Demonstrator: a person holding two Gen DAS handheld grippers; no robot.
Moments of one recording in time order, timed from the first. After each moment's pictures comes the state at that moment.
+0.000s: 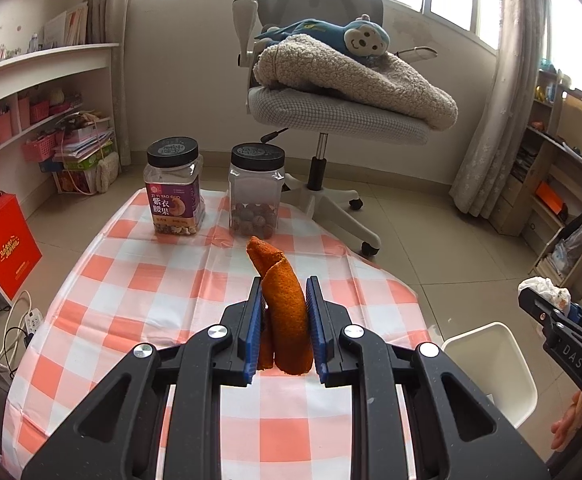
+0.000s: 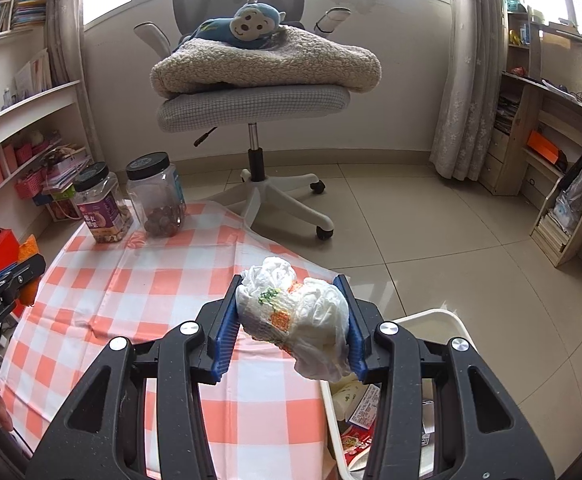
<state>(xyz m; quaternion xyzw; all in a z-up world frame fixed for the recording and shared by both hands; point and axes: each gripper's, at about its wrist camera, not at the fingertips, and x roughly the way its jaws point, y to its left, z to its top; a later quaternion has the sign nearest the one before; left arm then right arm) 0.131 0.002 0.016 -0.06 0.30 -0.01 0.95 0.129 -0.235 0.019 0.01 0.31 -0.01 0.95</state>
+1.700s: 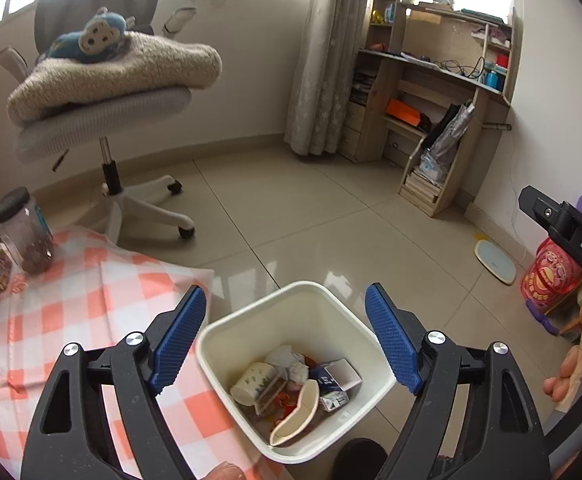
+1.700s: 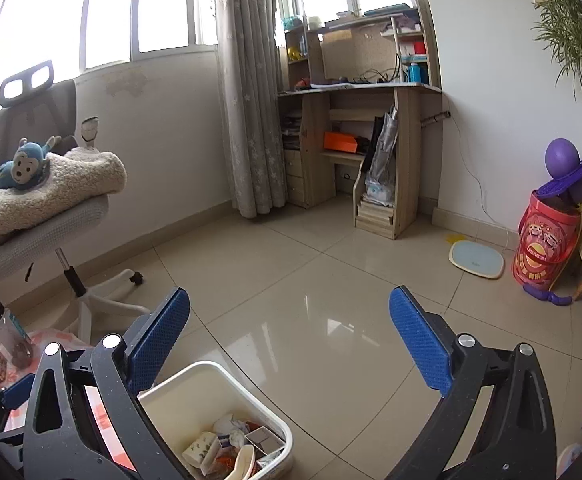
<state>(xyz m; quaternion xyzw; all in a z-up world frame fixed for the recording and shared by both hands) 0.103 -0.272 0.042 0.04 0.31 -0.25 0.92 0.010 -0.451 0.070 0.12 0.17 -0.31 0.93</state>
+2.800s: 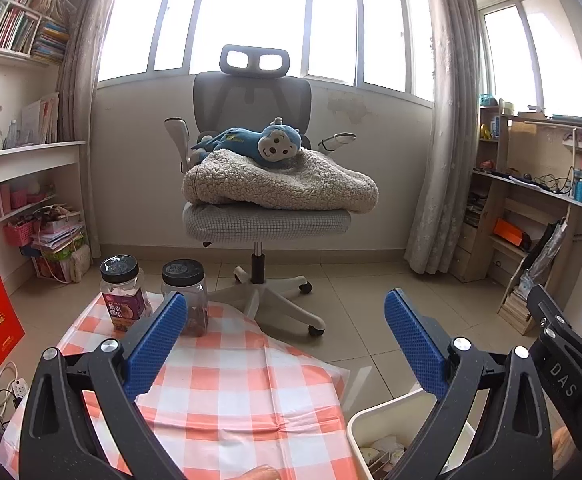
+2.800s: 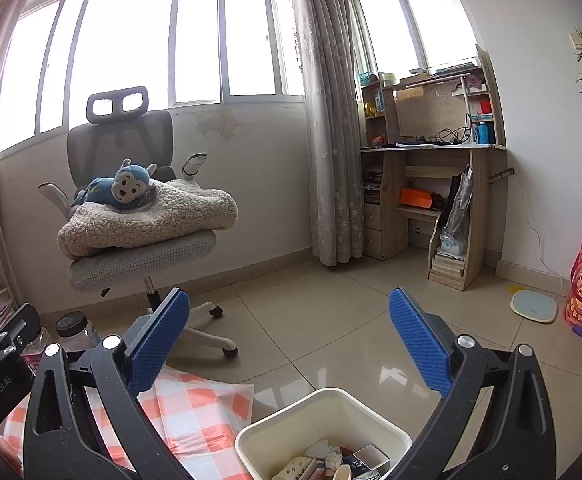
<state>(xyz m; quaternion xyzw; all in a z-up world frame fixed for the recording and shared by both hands) 0.078 -0.116 0.119 -0.03 0.15 -0.05 0.99 0.029 -0.307 0.108 0.07 0.09 -0.21 0.97</state>
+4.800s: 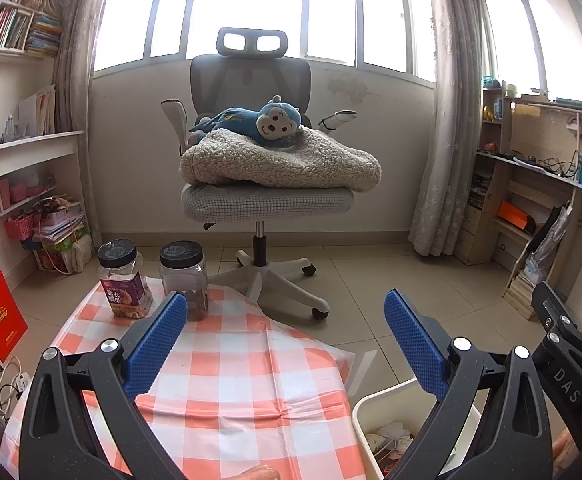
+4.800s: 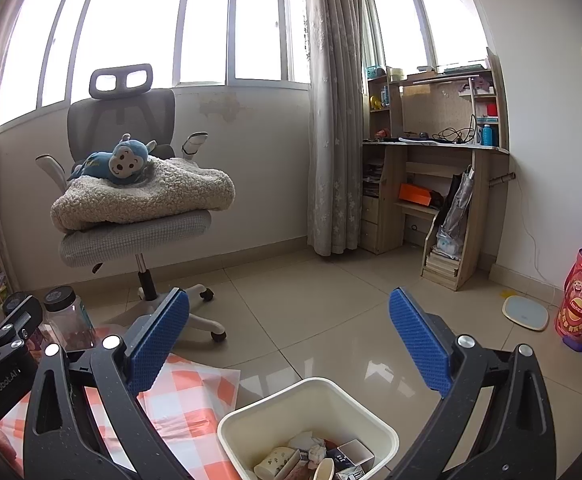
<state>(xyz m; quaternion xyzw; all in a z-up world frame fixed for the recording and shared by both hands) 0.090 -0.120 0.099 -0.01 0.18 -0.05 0.98 0.032 -0.312 0.096 0.05 0.11 -0.21 0.97</state>
